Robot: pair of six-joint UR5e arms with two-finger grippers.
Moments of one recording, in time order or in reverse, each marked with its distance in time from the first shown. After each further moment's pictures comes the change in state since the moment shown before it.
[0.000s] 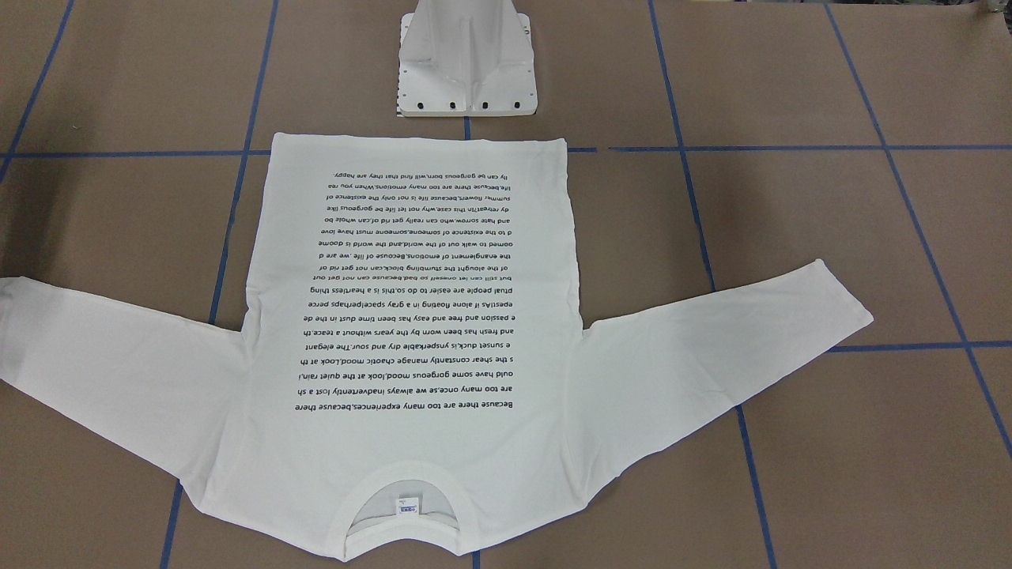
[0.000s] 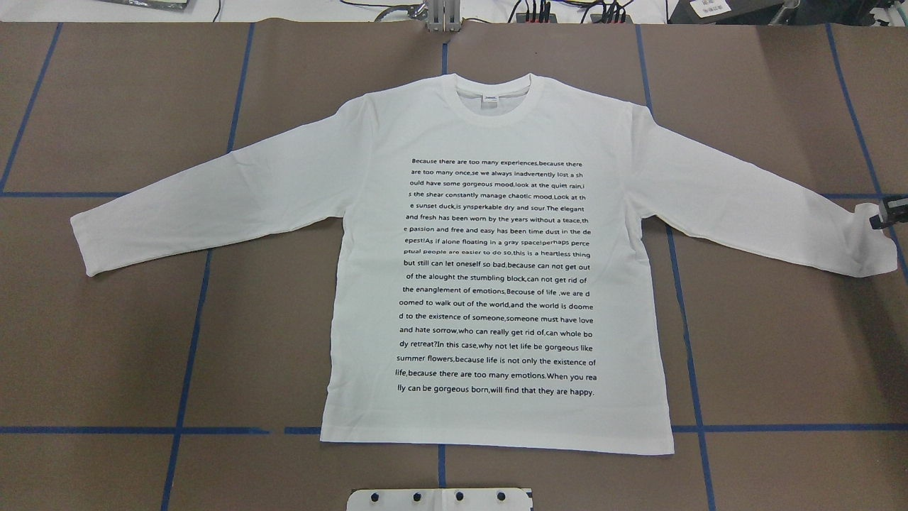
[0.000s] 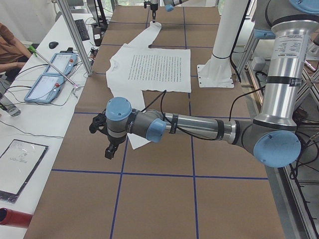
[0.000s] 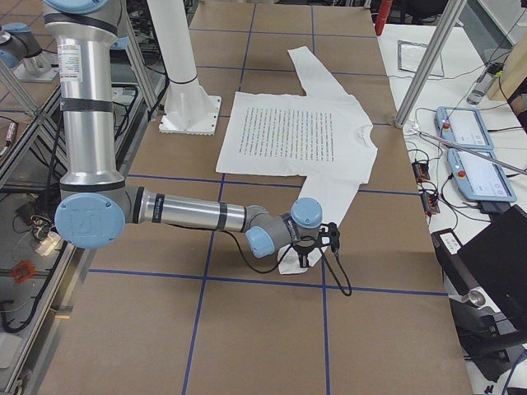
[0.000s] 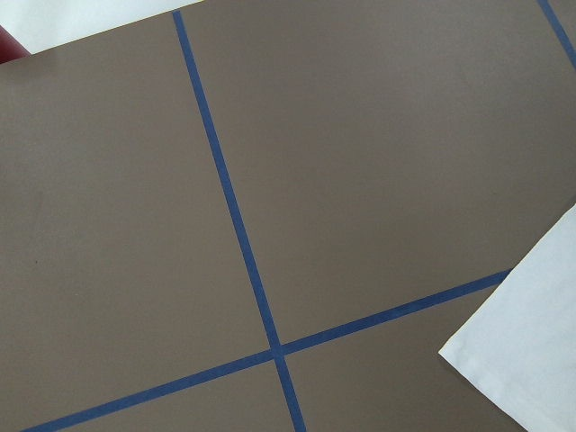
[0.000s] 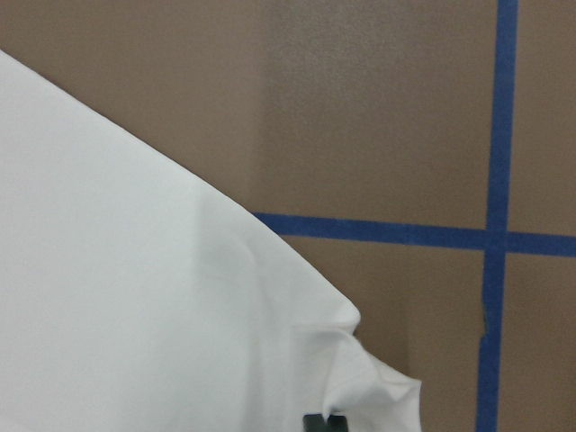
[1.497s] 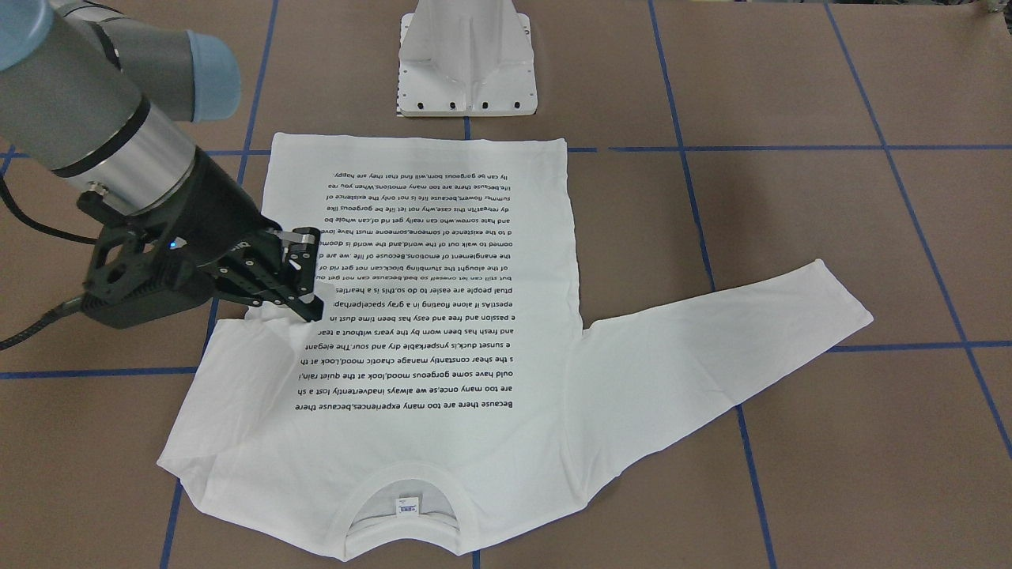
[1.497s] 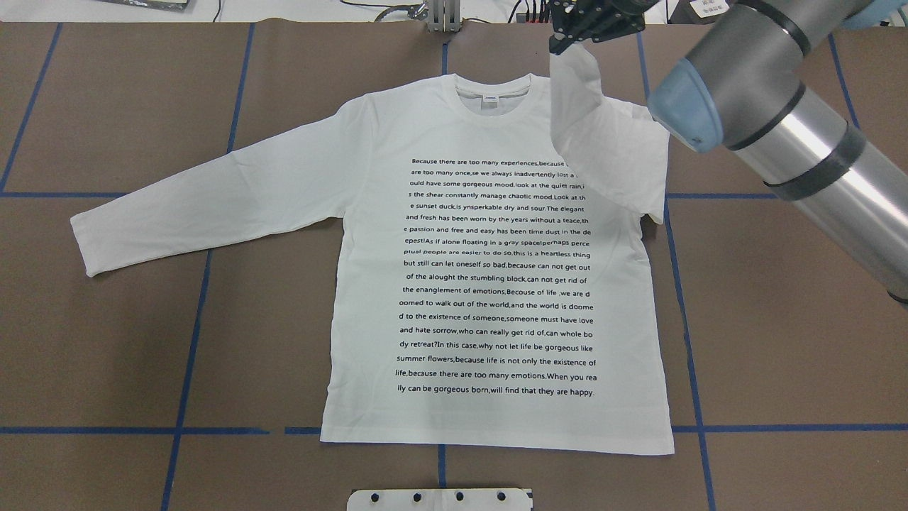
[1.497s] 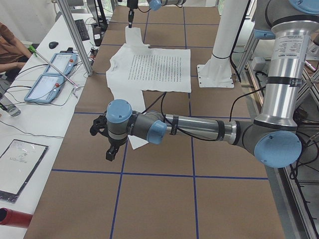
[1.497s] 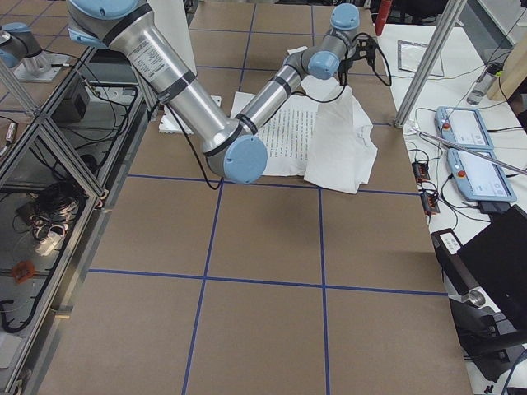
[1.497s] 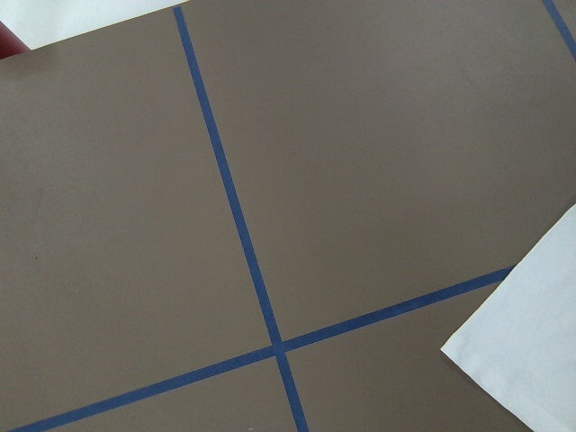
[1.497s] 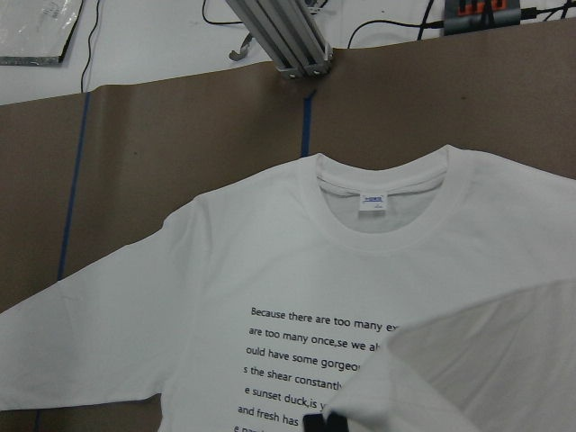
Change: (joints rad) left arm 0.000 0.007 0.011 -0.001 0.002 0.003; right arm -0.259 0.817 0.176 -0.362 -0.035 0.606
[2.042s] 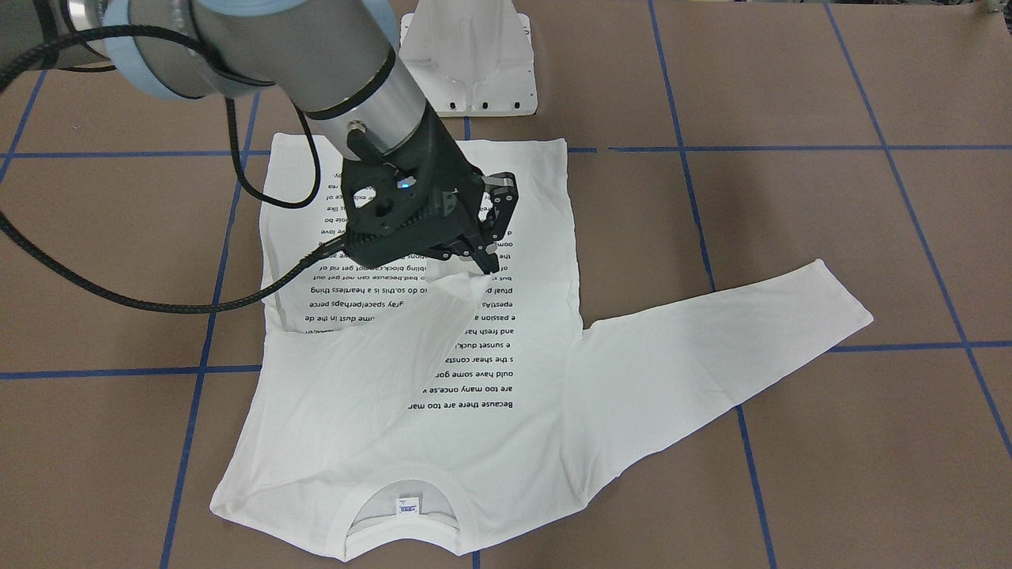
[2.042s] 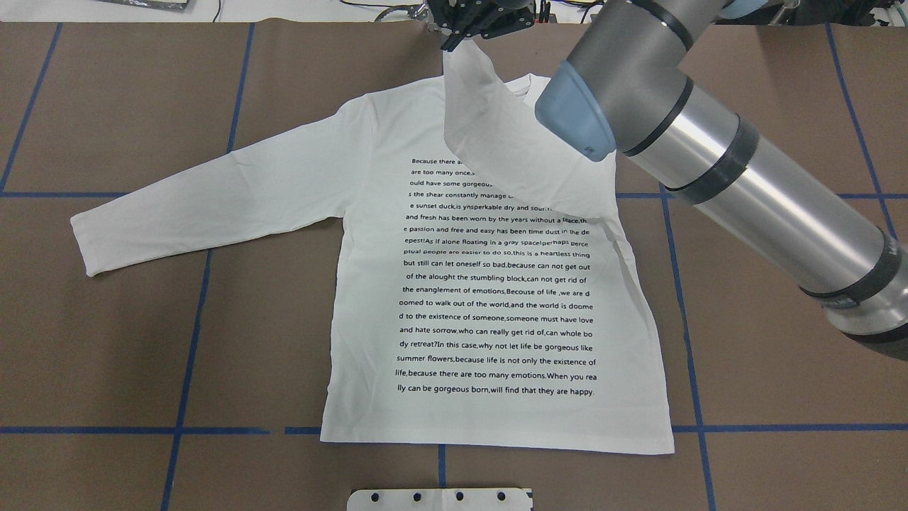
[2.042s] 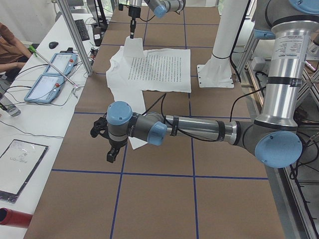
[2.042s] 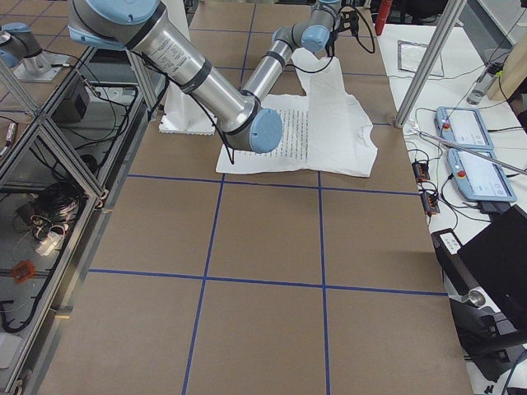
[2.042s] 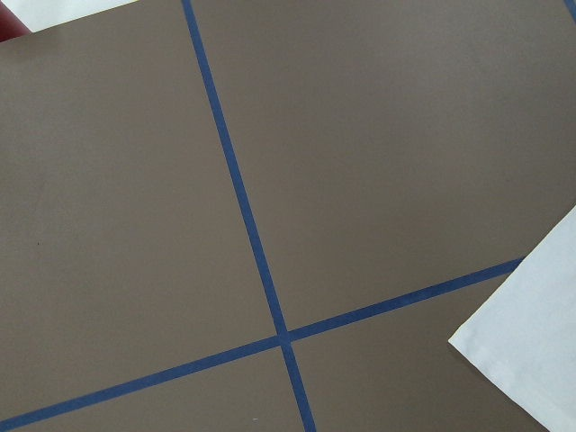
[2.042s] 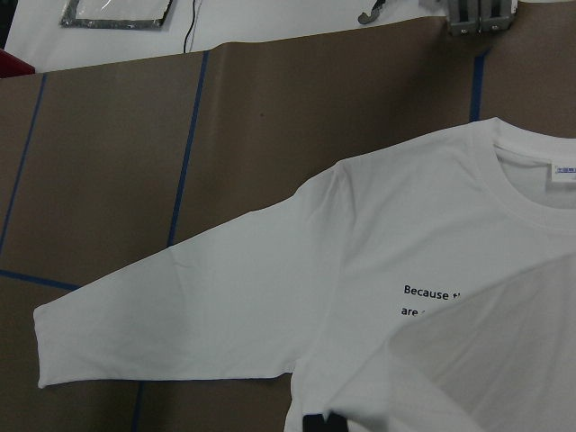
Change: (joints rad) left arm 0.000 0.003 0.005 0.000 -0.001 -0.001; right arm -0.188 0.159 -0.093 0.002 -0.149 0.054
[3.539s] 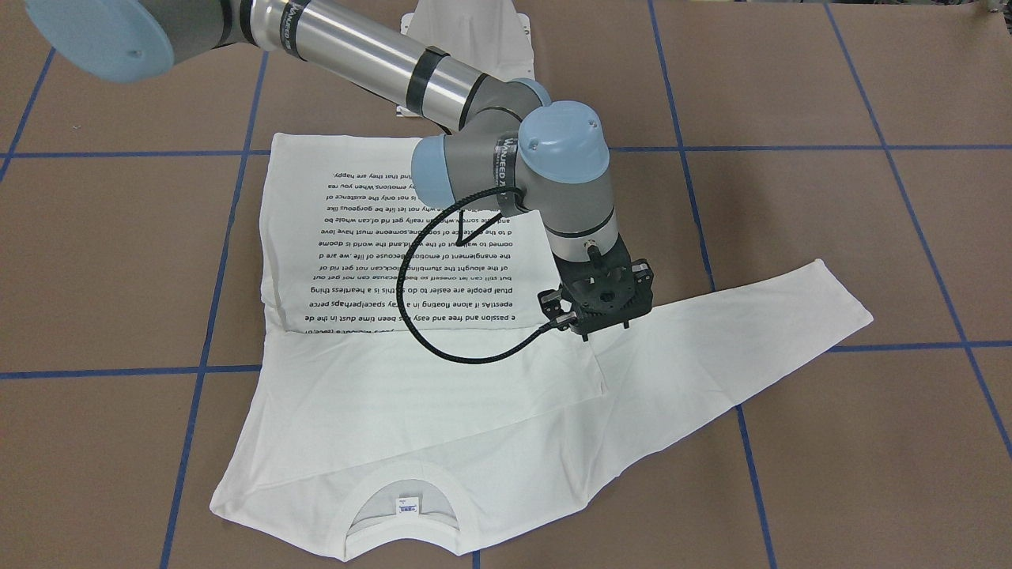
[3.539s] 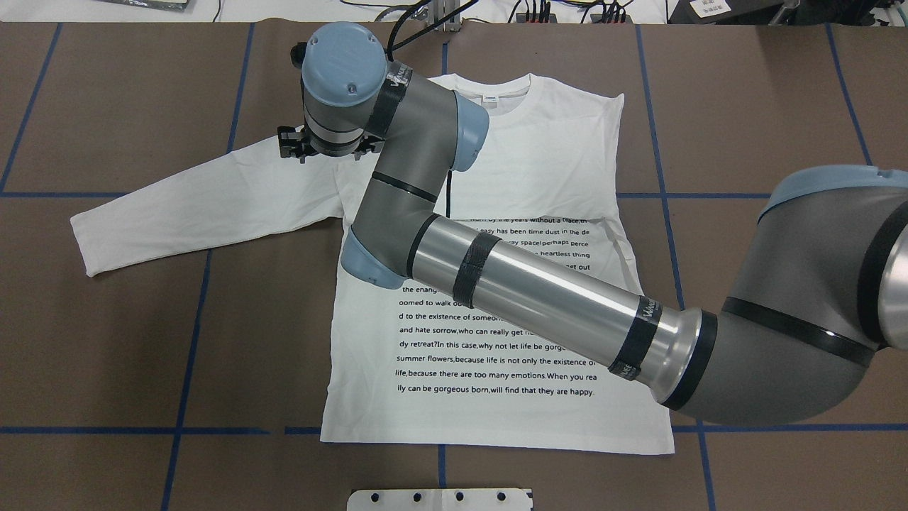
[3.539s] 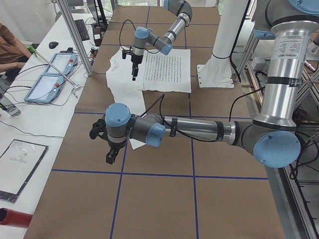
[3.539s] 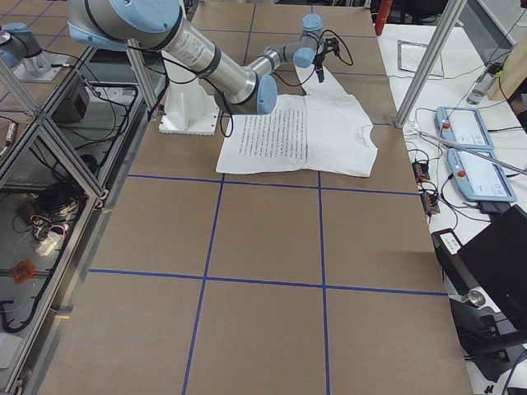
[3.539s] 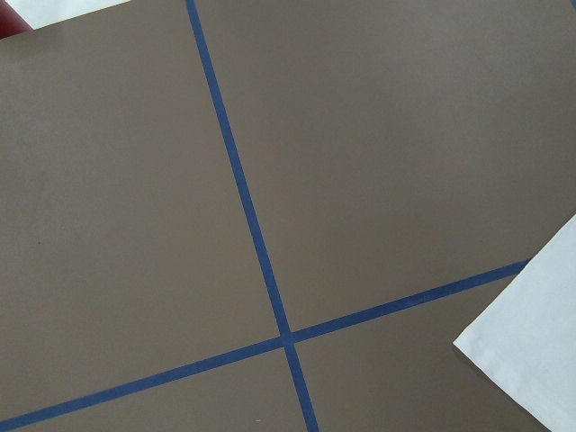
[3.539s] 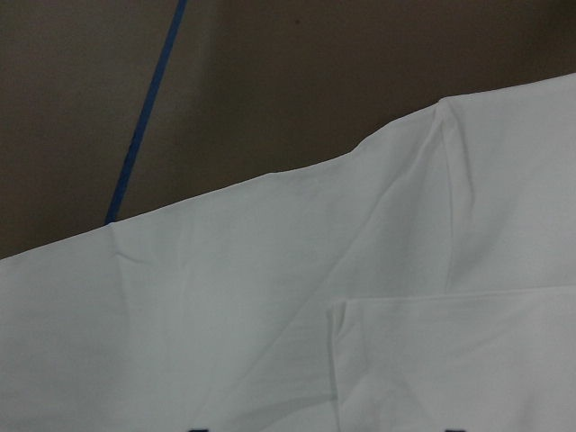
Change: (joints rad) left arm 0.003 -0.011 0.026 -0.003 0.000 -0.014; right arm -0.228 0.264 -0.605 0.271 -0.314 -0.028
